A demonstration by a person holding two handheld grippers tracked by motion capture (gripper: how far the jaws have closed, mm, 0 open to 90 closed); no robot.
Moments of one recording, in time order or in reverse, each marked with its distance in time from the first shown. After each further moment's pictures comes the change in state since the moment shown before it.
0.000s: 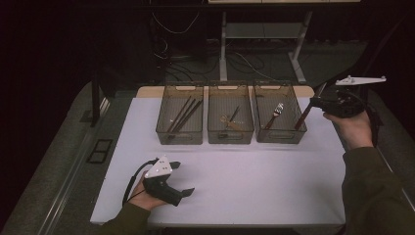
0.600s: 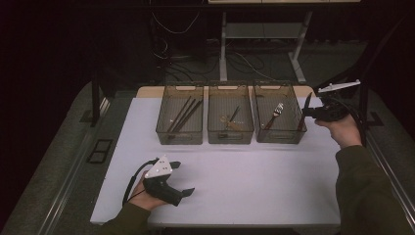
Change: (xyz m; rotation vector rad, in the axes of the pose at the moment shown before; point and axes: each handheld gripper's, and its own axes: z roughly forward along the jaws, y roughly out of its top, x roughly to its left) left arm 0.000 0.000 0.000 -0.008 -0.002 -0.001; right arm -0.003 -0.011 0.039 0.177 -0.009 -0.025
